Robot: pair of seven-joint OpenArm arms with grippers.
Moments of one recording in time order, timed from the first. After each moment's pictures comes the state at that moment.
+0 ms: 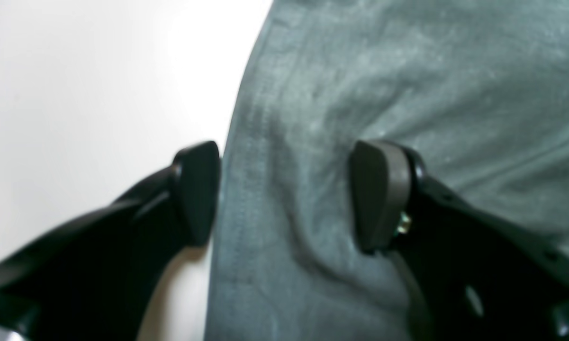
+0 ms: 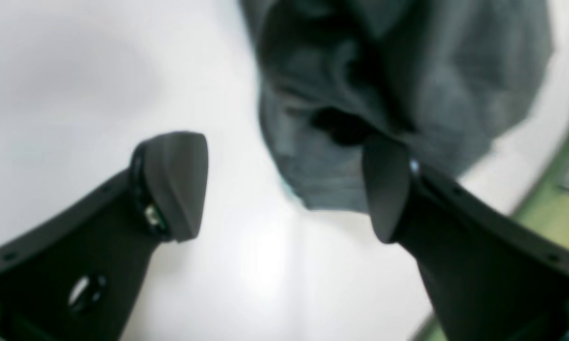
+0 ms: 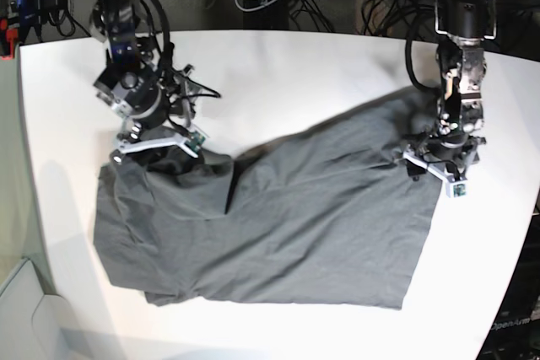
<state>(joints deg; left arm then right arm) -5.9 -18.0 -1.0 67.2 -18.4 5.2 26.0 -6.4 7.4 -5.6 103.3 -22.3 40.2 -49.3</state>
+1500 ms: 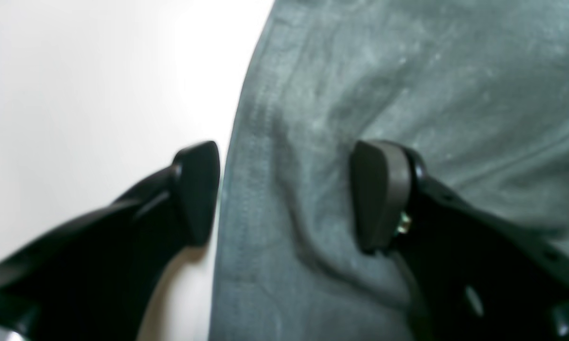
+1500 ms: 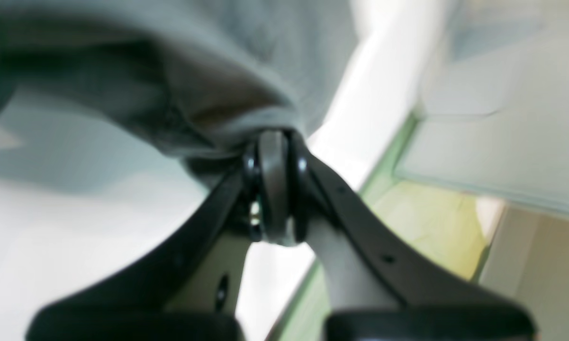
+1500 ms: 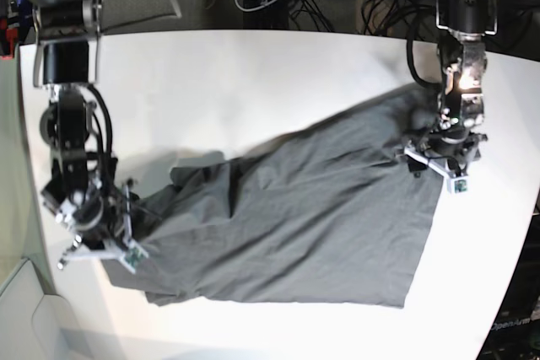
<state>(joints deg) -3.8 -18.4 -1.0 69.3 -18.2 5.4 25.5 20.3 16.0 -0.6 85.9 -25.4 40.4 -41.5</state>
